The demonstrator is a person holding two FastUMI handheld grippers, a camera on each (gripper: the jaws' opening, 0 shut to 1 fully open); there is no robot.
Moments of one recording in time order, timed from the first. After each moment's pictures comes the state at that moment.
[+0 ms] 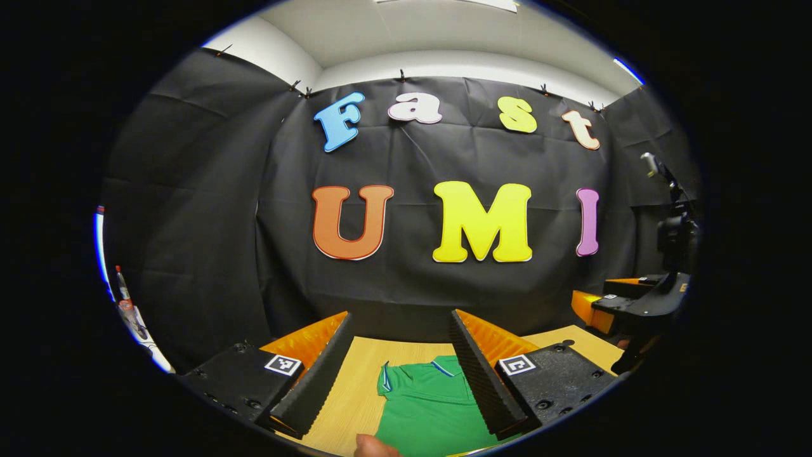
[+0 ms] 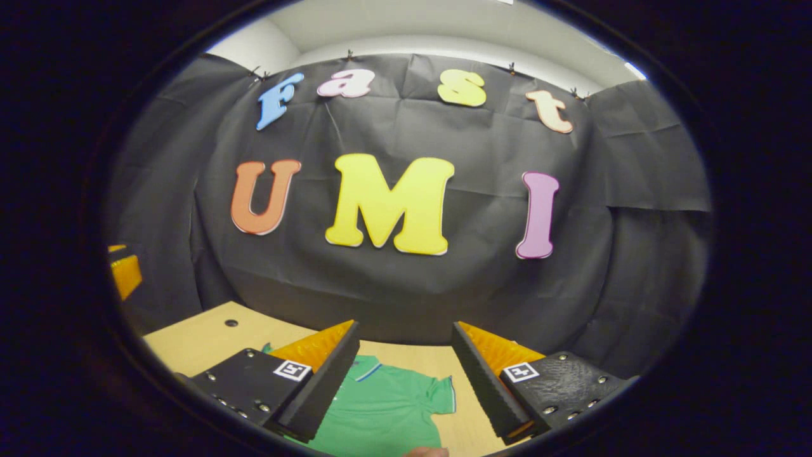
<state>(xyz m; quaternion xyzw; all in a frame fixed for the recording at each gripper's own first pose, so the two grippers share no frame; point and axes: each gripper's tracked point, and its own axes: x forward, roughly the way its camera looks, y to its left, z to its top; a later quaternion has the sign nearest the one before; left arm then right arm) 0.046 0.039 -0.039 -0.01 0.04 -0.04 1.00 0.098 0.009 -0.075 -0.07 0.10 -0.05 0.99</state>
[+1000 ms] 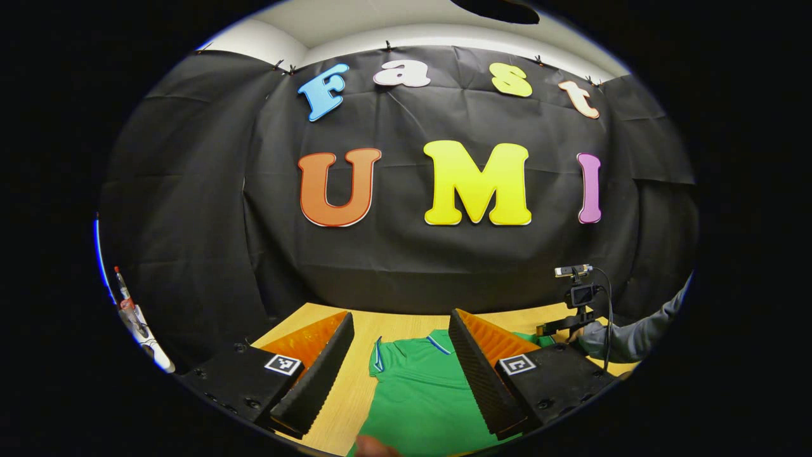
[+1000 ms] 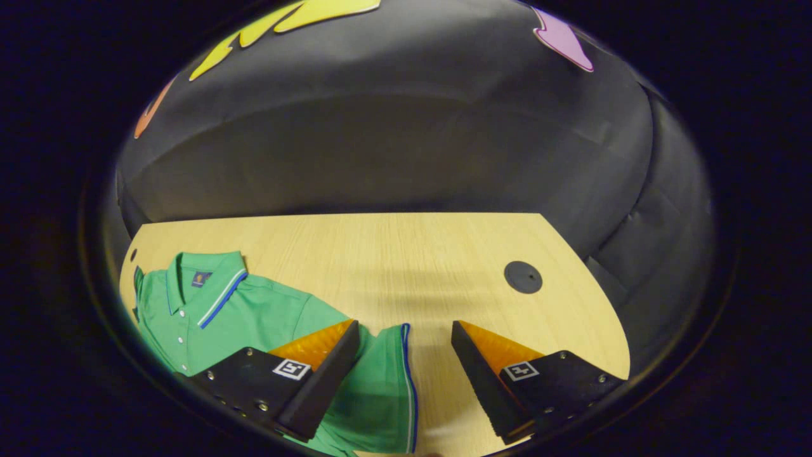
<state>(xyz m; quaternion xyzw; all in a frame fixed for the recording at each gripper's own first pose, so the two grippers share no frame) 0.056 0.010 -0.087 0.01 0.13 -0.05 0.99 0.268 -0.150 -0.400 -0.01 0.41 -0.12 0.90</state>
